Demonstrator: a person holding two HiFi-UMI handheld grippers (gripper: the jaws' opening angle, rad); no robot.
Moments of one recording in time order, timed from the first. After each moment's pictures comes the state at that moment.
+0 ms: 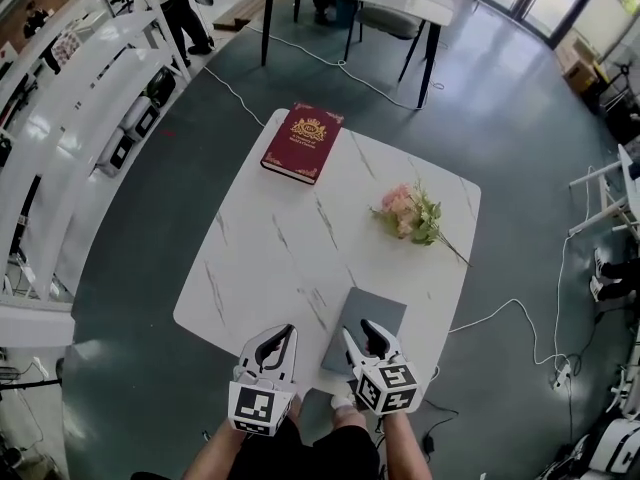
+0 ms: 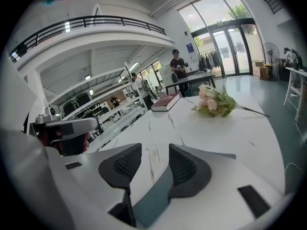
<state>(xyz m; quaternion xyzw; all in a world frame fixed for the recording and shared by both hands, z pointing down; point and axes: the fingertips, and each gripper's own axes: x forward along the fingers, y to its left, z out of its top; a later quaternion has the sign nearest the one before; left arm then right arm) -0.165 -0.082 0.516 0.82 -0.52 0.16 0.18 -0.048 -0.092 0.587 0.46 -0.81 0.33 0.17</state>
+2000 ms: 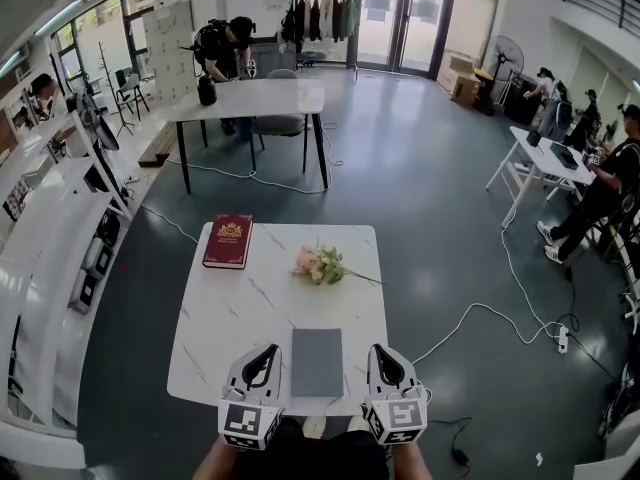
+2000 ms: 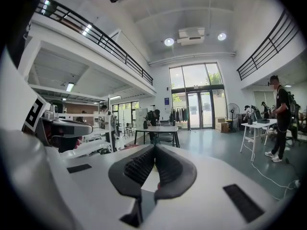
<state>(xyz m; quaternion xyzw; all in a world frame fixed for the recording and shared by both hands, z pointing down) -0.070 -0.027 0.348 0.91 -0.41 0.09 0.02 0.109 0.016 0.368 0.68 -0.73 0.08 0.05</state>
